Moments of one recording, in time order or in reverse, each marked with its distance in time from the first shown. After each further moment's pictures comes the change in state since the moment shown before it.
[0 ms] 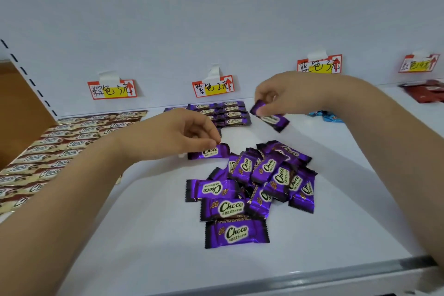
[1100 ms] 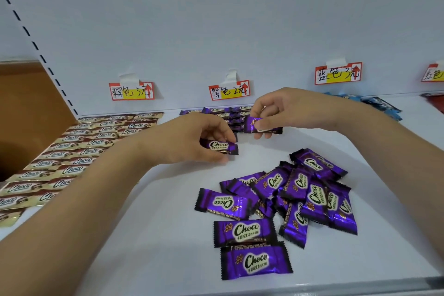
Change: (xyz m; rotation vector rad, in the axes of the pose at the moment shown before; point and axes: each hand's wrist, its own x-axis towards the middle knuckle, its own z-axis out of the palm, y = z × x) left_hand -0.004 -0.003 -0.001 0.184 0.059 0.044; right_hand 0.011 -0.004 0.023 0.539 -0.156 -0.127
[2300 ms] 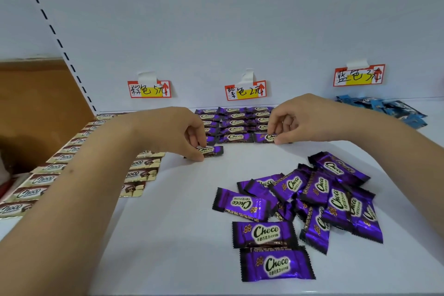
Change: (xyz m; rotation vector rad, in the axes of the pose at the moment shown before) left_hand -0.024 -0.013 -0.040 0.298 -0.041 -0.293; right_hand 0.012 0.011 0.007 -0.409 0.106 -0.072
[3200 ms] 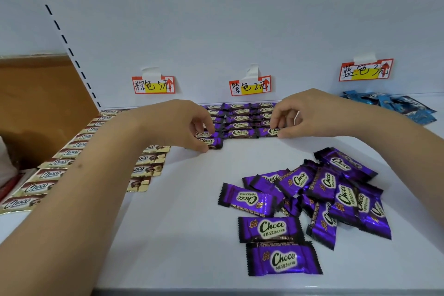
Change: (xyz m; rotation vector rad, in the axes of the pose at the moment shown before) left_hand 0.003 -0.004 0.001 0.062 0.088 0.024; right_hand 0.004 0.005 0.003 -0.004 0.033 -0.038
